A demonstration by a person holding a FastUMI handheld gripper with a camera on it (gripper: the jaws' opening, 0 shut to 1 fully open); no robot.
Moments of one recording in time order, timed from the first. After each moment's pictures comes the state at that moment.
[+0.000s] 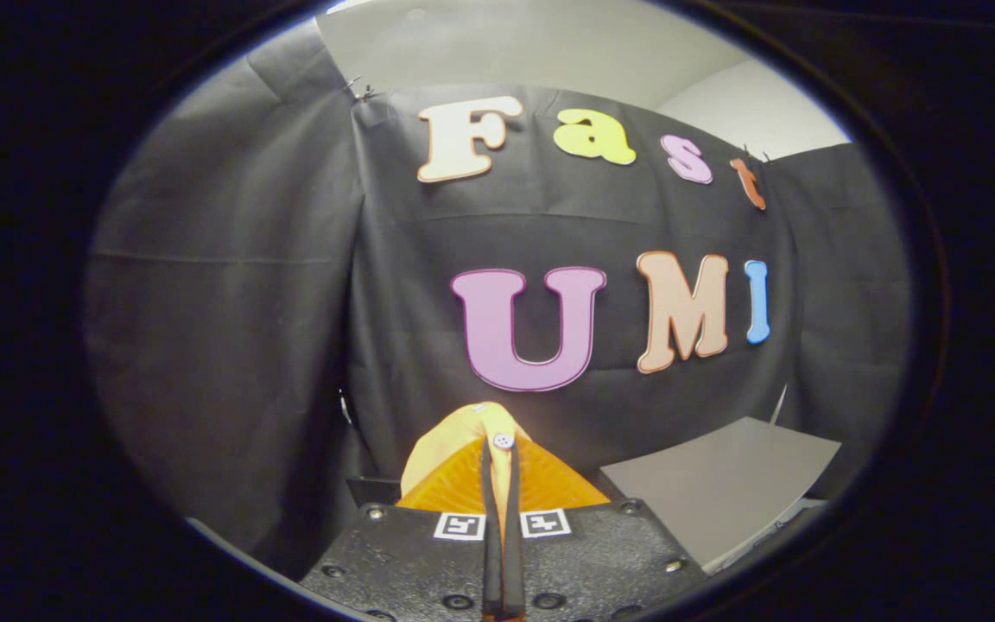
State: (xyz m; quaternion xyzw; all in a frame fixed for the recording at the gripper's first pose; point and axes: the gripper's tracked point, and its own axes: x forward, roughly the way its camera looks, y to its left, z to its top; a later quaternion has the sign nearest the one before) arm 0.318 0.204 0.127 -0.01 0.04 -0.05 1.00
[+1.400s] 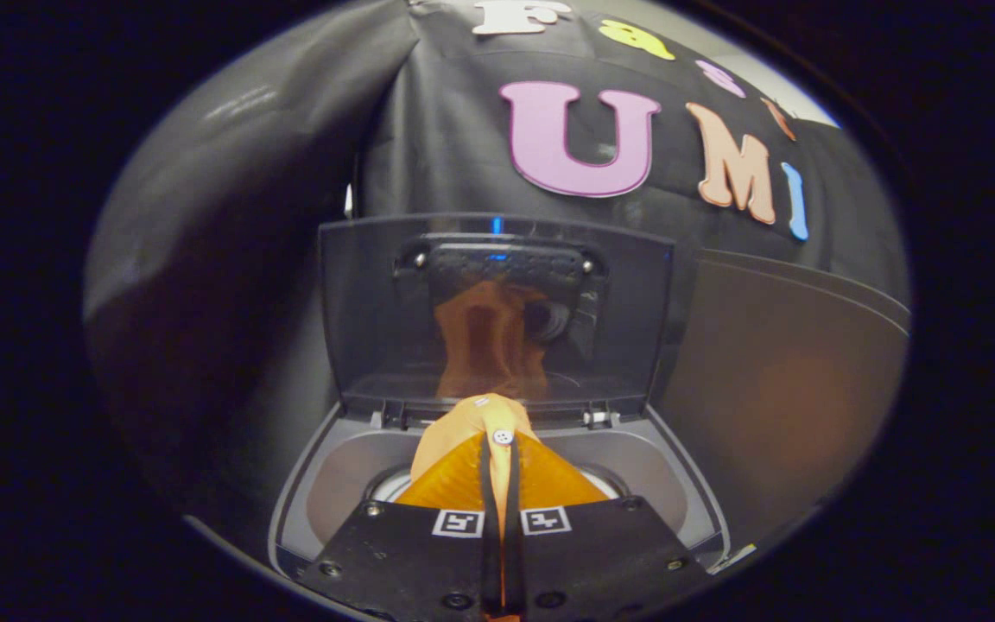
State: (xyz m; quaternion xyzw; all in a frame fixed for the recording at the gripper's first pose) arm 0.339 0.247 -0.206 -0.07 0.19 -0.03 0.98
